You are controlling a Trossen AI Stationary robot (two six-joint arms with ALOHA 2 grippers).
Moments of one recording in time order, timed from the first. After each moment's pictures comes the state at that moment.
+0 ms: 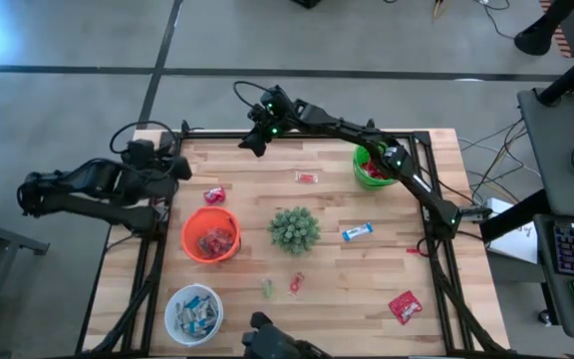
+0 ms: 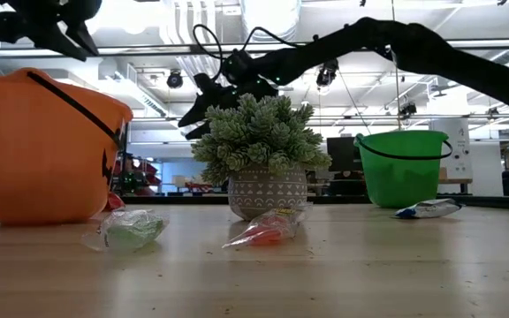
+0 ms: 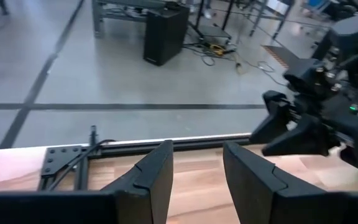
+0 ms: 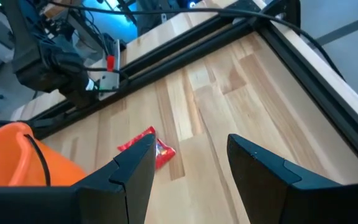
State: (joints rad) left arm -0.05 0.69 0.94 -1.17 -1.12 -1.11; right arm -0.51 2.49 2.36 -0.43 -0.56 0.18
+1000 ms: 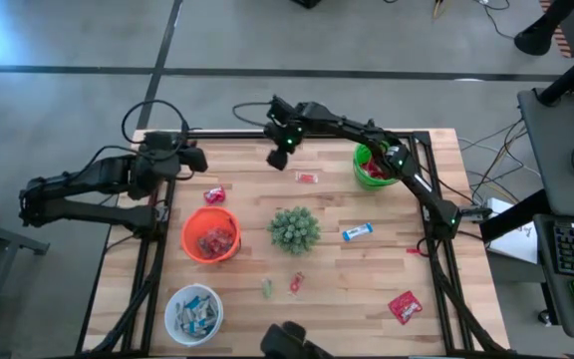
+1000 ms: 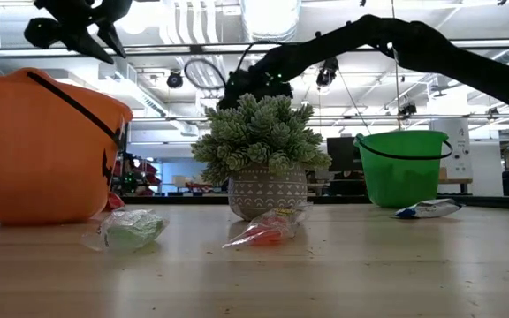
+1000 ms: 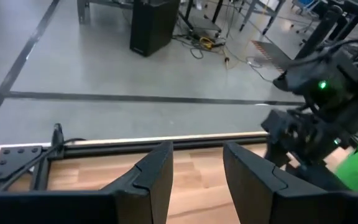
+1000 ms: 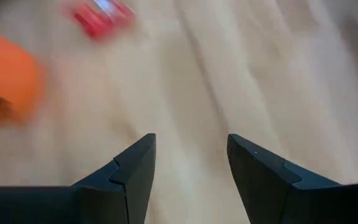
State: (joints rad) left arm 0.14 0.77 0.94 -0.83 -0.93 -0.87; right arm -0.52 2.47 2.36 -0.99 -0.45 -0.03
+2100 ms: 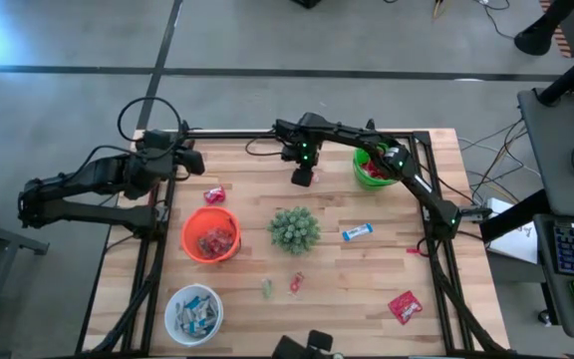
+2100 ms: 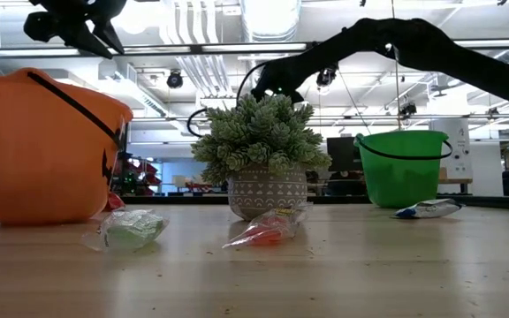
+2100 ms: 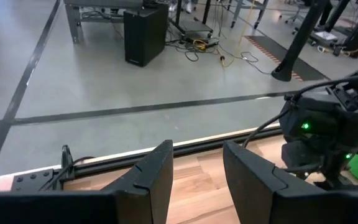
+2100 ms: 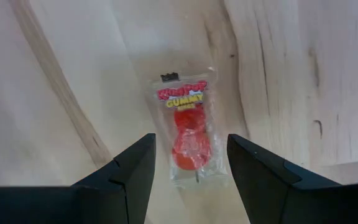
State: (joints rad) left arm 0.14 0.73 0.94 -0.81 -0.92 -0.70; right arm -0.50 2.46 2.20 -1.32 -0.16 -0.22
